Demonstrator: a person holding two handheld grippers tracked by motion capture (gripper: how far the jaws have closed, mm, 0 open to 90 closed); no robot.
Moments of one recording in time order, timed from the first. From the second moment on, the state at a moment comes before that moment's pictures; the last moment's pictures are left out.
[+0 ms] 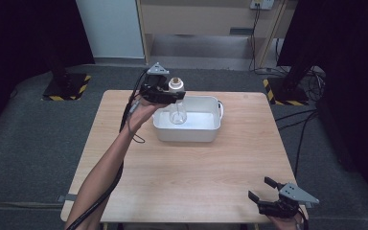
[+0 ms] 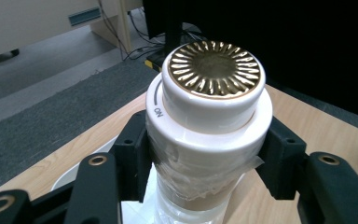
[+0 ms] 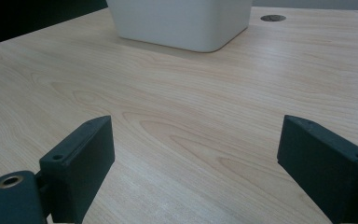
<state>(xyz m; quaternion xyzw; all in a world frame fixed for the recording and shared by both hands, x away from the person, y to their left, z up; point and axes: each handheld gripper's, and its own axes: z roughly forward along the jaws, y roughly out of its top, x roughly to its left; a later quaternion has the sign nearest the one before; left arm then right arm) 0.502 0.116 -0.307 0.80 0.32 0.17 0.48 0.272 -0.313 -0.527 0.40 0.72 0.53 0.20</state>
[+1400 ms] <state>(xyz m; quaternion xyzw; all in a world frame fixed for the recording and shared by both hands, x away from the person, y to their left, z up) 0.551 0.098 -0.416 0.77 0.41 0.22 0.43 0.272 -0.314 -0.528 0.39 0.72 0.53 0.20</state>
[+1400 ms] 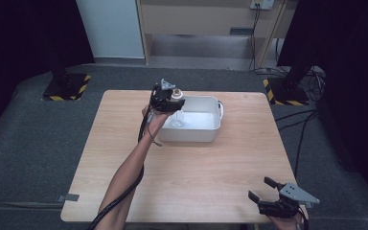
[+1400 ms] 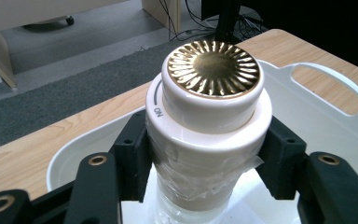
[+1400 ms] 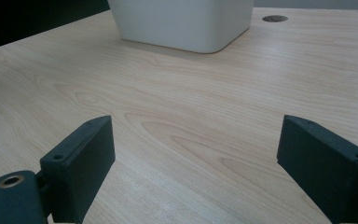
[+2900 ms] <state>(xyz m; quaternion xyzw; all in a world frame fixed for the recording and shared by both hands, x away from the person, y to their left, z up) 0.542 0.115 -0.408 0.76 0.39 0.21 0.47 0.271 -0.313 -0.527 0.39 0.72 0.53 0.20</state>
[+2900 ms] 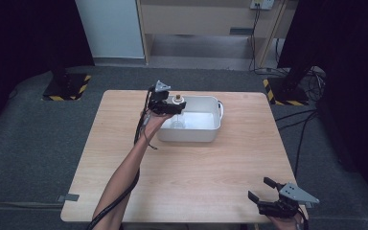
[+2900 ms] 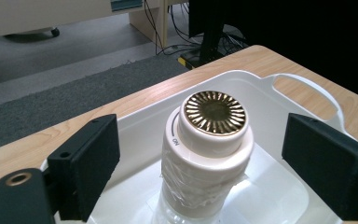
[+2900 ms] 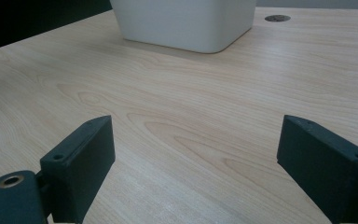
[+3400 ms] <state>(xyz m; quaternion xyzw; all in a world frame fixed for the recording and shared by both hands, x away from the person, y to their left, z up) 0.513 0.139 -0.381 0.76 0.37 0.21 0.49 0.271 -0.312 -0.527 0.39 0.72 0.53 0.20</state>
